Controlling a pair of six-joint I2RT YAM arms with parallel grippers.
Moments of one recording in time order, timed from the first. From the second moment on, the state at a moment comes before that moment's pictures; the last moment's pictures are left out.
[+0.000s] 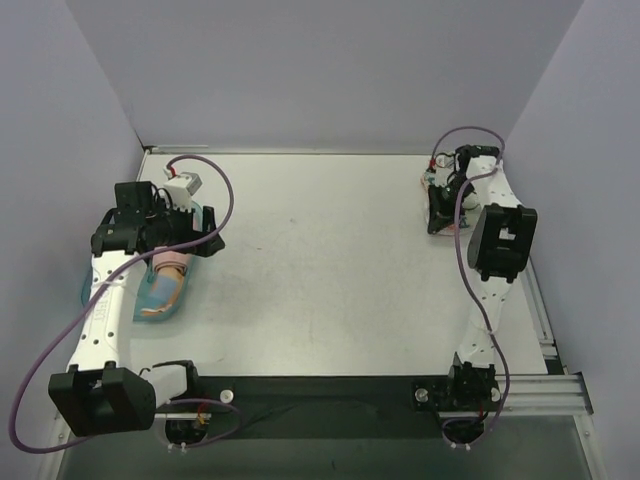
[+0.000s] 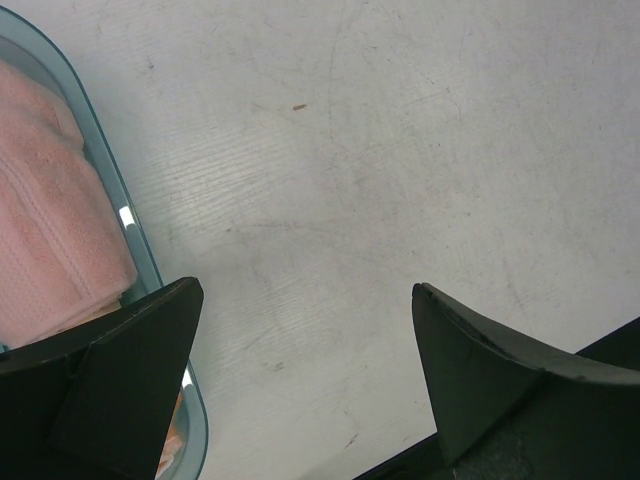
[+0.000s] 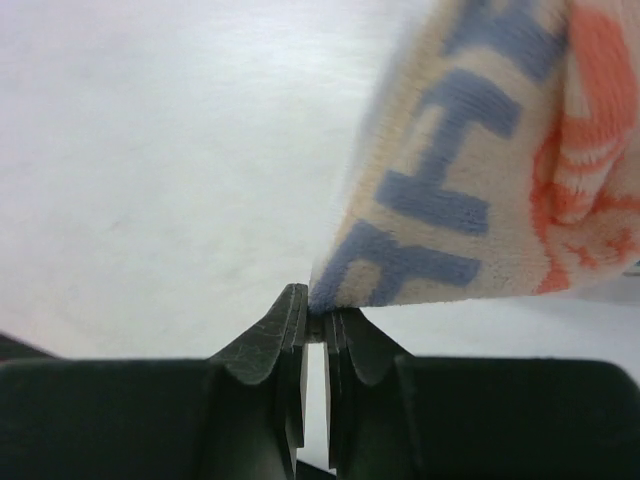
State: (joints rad) left arm 0.08 1.17 1.18 -0.85 0.48 0.16; right arm -0.11 2.32 2.02 -1.24 -0.29 -0.26
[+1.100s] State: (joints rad) left arm -0.33 1.40 0.99 -0.53 0.53 0.07; right arm -0.05 1.70 1.66 -1.39 -0.75 -0.46
